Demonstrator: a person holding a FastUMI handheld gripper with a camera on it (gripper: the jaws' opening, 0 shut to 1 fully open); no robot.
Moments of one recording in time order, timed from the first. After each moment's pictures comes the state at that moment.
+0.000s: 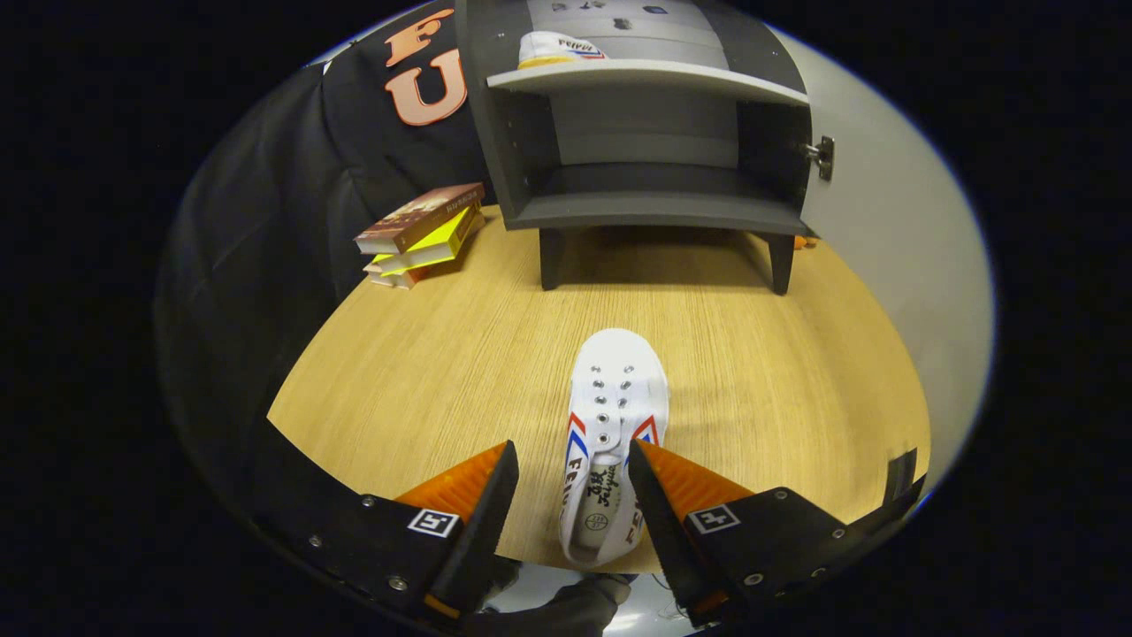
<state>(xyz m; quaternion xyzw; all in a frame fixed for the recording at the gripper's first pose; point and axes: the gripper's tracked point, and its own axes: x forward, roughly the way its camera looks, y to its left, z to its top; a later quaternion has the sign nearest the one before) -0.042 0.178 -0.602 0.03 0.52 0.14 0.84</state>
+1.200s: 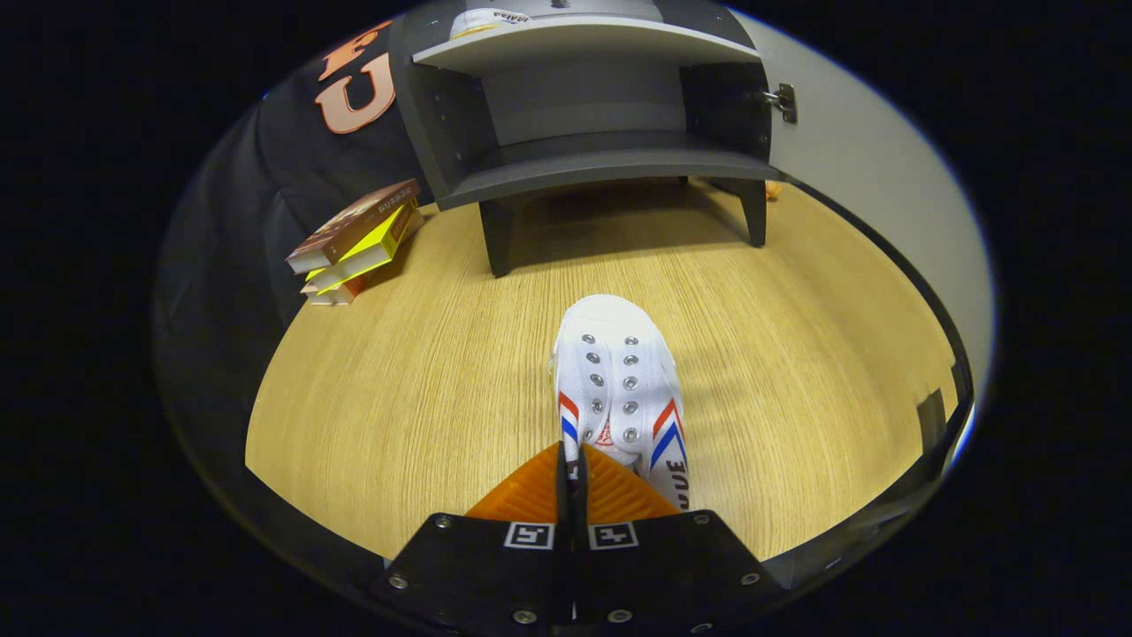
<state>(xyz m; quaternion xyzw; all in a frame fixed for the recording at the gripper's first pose) -0.019 0.176 -0.625 0.04 0.53 0.04 0.85</state>
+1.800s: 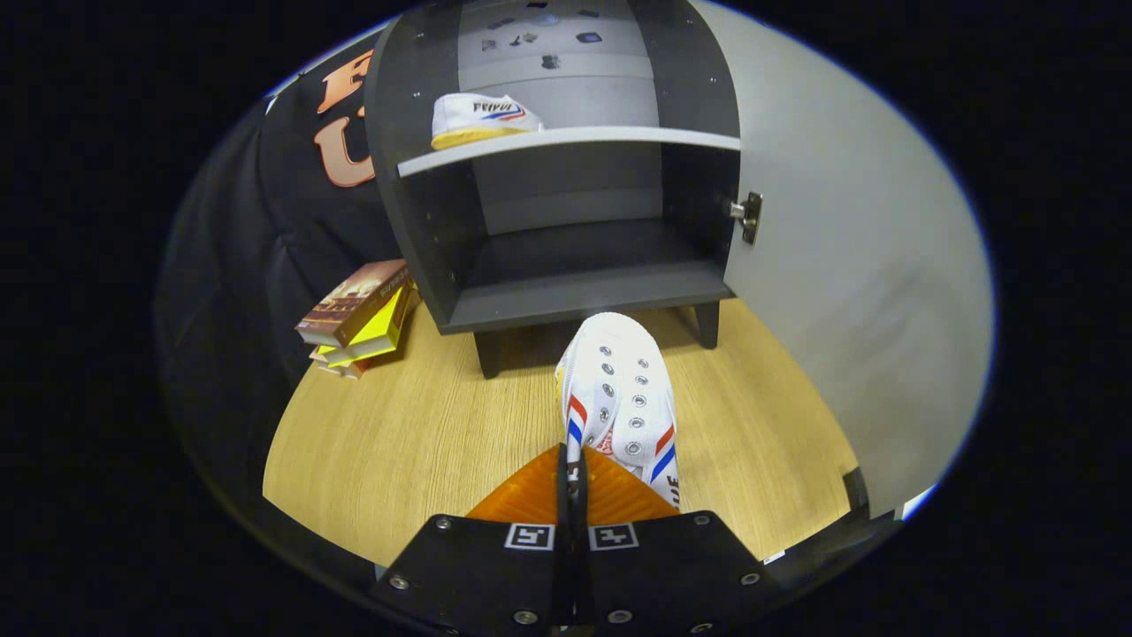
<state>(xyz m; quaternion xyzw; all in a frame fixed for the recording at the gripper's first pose) 0.052 0.132 -0.506 0.04 0.44 0.01 0.90</state>
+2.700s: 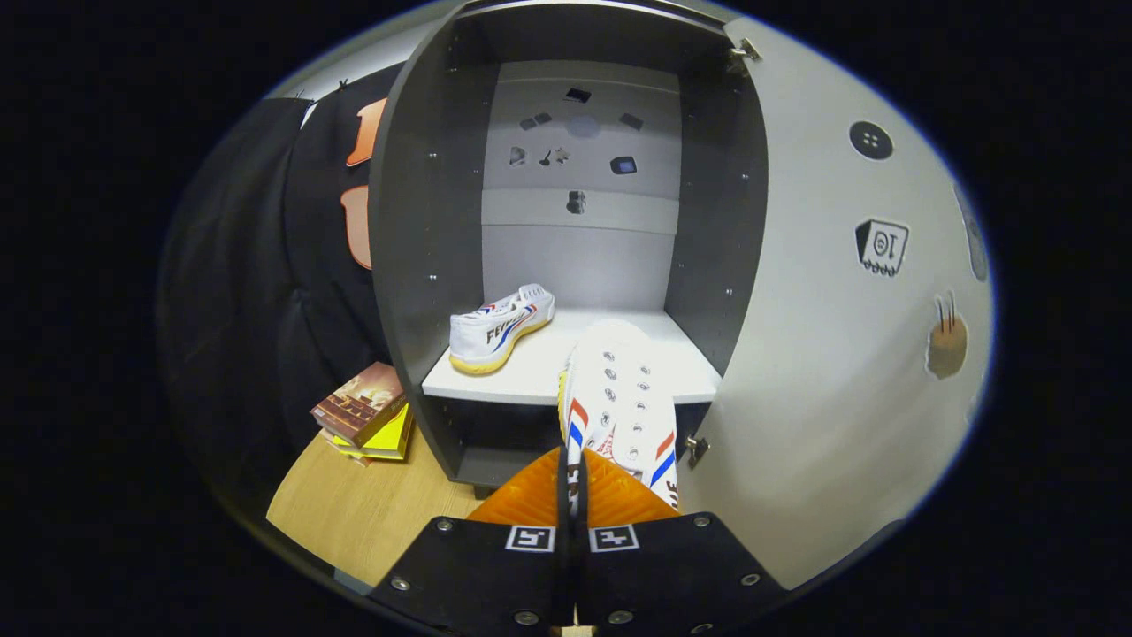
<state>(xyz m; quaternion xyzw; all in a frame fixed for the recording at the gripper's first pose) 0.195 0.109 -0.315 -0.03 0.32 0.03 0.95</state>
